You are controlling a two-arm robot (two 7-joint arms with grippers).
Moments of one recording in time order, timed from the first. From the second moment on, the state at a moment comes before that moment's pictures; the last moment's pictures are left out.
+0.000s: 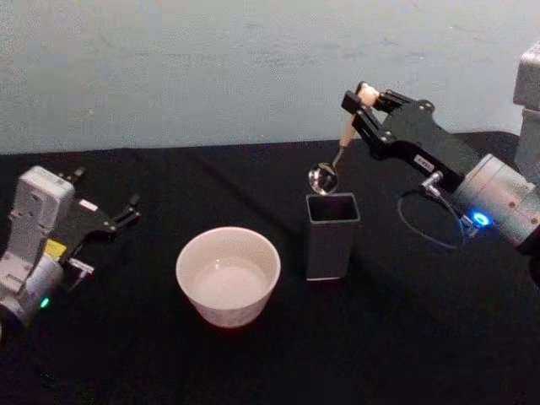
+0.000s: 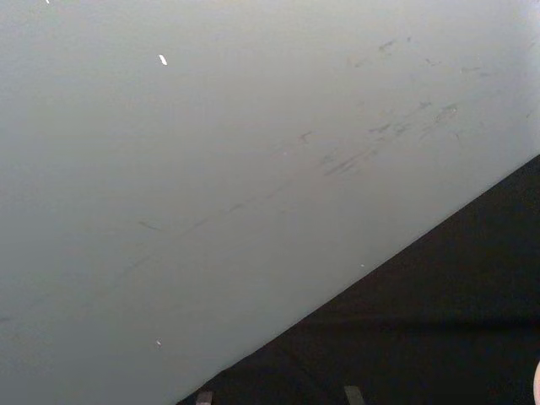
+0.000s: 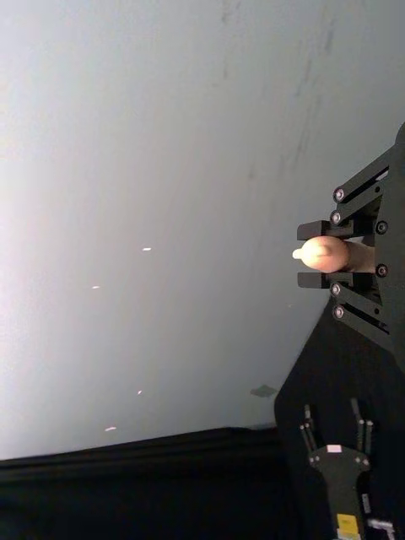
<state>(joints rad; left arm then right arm) -0.20 0.60 0.45 -1.41 -0.25 -0.12 0.03 0.27 0.45 -0.30 -1.60 0.57 -0.02 0.47</state>
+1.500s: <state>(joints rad) -0.20 0.60 0.45 -1.41 -0.25 -0.12 0.03 0.53 0.31 -0.61 -1.23 0.46 -0.16 0.71</state>
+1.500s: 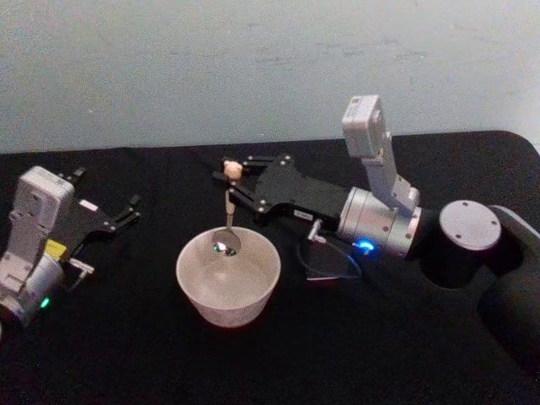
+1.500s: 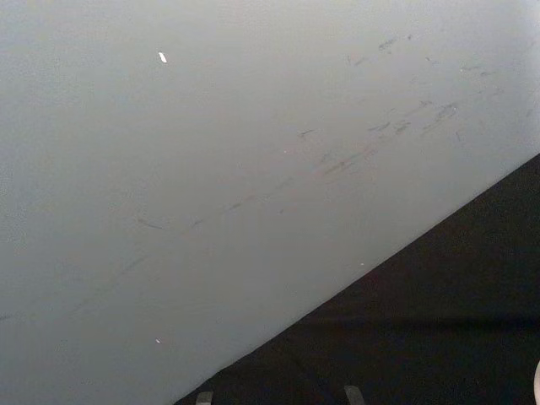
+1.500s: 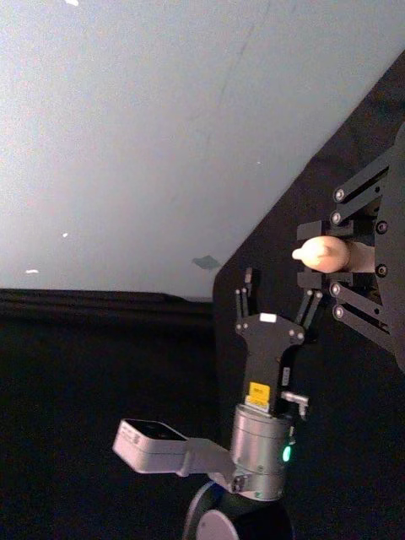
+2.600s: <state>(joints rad) -0.20 0.60 0.45 -1.41 -0.25 -0.12 0.03 0.52 0.28 -0.63 -1.17 0.39 -0.18 0.71</state>
